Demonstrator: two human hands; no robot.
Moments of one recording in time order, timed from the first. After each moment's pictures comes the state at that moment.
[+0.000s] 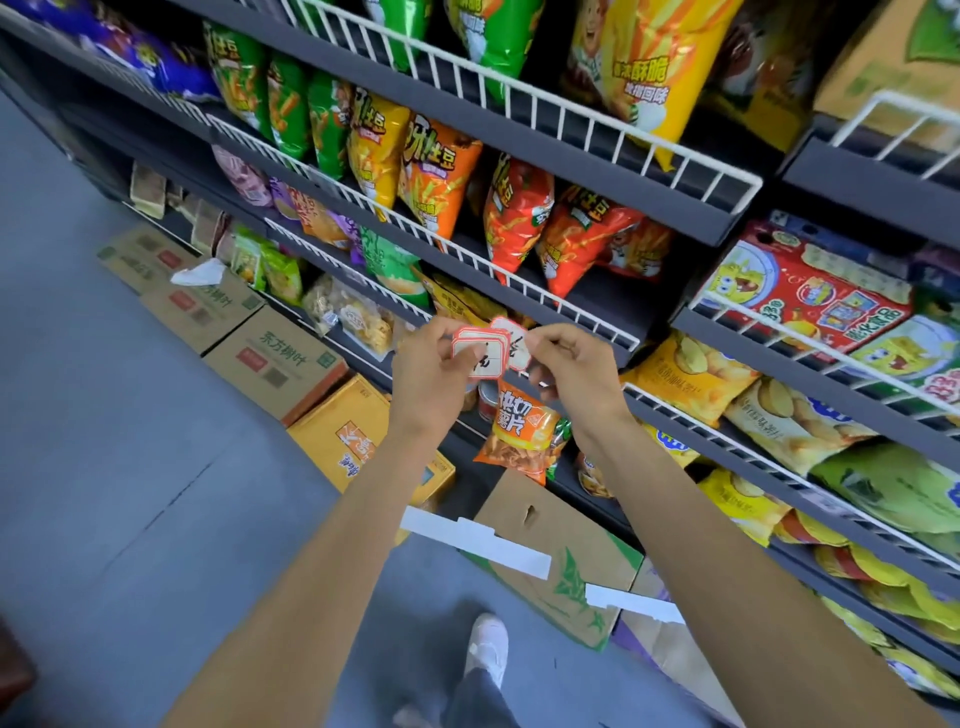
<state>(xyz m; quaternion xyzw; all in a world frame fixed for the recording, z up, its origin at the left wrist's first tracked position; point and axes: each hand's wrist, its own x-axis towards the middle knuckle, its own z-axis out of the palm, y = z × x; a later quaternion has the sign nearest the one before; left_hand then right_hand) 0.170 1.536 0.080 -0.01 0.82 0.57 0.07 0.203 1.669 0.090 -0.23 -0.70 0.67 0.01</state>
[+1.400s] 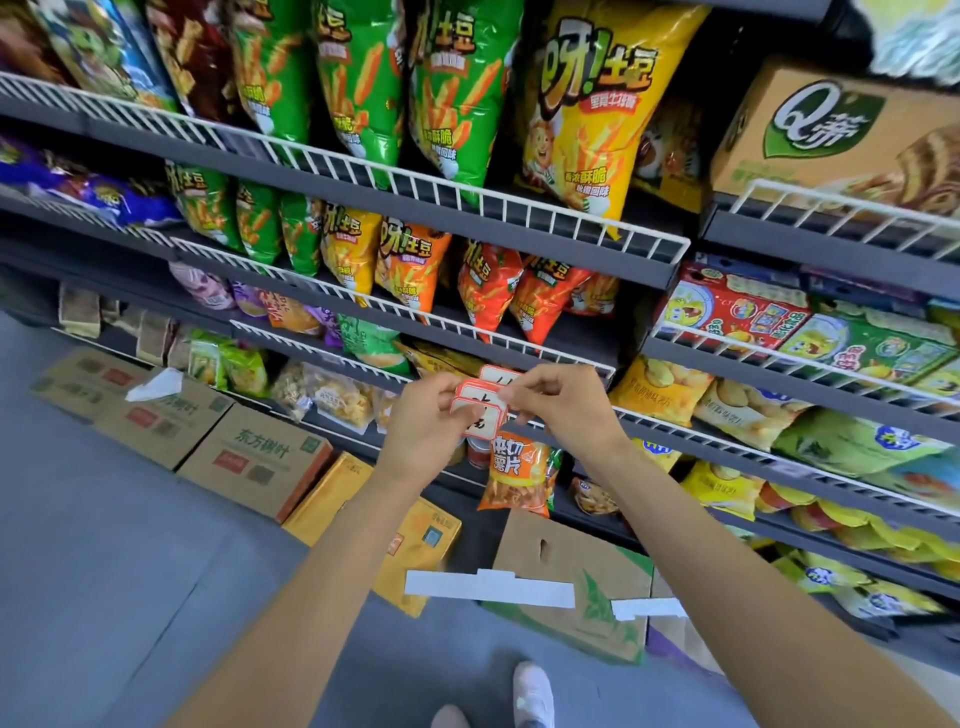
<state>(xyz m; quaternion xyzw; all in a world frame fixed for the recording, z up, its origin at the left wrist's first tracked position) 0.153 1.473 0.137 0.13 0.81 0.54 0.19 0.208 1.613 0.144 -0.20 -0.78 0.59 0.06</state>
